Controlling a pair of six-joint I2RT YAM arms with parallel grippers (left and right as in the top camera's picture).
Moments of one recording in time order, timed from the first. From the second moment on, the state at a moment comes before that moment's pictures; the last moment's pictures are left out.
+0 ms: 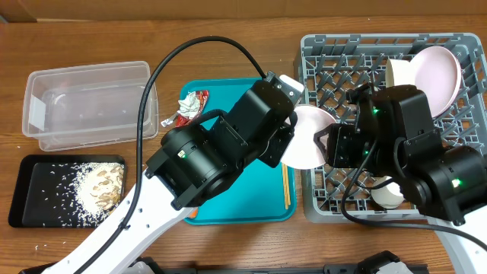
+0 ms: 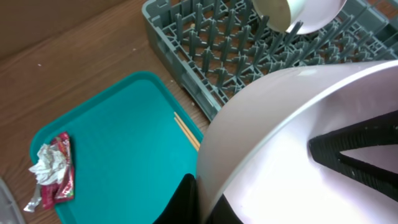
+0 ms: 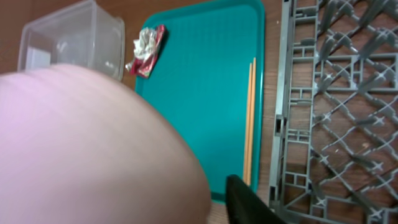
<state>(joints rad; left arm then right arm) -0.86 1.46 1.74 -1.07 -0.14 -0.23 0.38 1.16 1.48 -1.23 -0.20 0.45</state>
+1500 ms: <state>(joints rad) -0.86 1.15 1.88 -1.35 -0.38 -0.17 0.56 1.60 1.69 -1.02 1.34 0.10</state>
